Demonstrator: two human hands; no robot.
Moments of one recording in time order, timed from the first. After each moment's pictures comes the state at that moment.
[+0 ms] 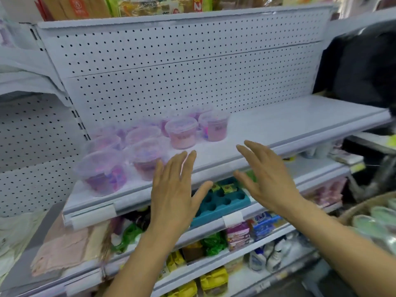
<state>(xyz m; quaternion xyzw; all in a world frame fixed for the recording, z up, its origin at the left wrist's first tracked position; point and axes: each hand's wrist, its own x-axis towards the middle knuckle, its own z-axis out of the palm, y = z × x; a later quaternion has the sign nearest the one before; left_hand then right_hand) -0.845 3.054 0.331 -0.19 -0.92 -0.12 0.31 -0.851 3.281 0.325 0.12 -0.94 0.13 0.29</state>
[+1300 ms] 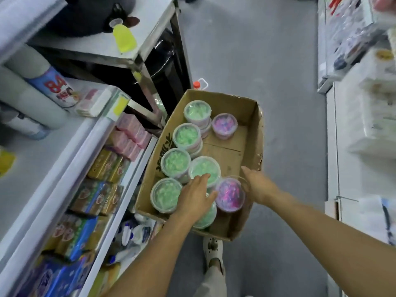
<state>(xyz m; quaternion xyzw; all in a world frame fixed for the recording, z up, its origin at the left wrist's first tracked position) -0.872 3.752 -0.013 -0.50 -0.81 -0.08 -0.29 -0.712 3.890 -0.050 -0.42 -0.84 0.29 -0.17</state>
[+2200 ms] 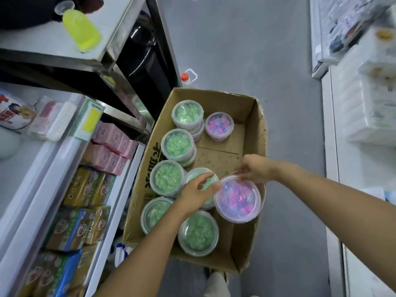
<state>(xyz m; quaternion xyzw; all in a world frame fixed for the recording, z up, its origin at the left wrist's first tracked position) -0.924 3.817 -0.056 -0.31 -0.73 -0.29 -0.54 -0.771 3.986 -0.043 -0.30 -0.84 0.38 -0.26</state>
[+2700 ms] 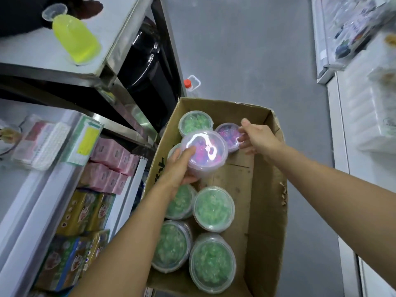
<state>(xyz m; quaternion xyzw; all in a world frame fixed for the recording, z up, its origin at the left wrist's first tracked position) -1.018 3.898 -0.048 -0.13 -0.69 -0.45 -0.55 -0.850 4.055 -0.048 -0.59 -0.53 0.59 0.11</state>
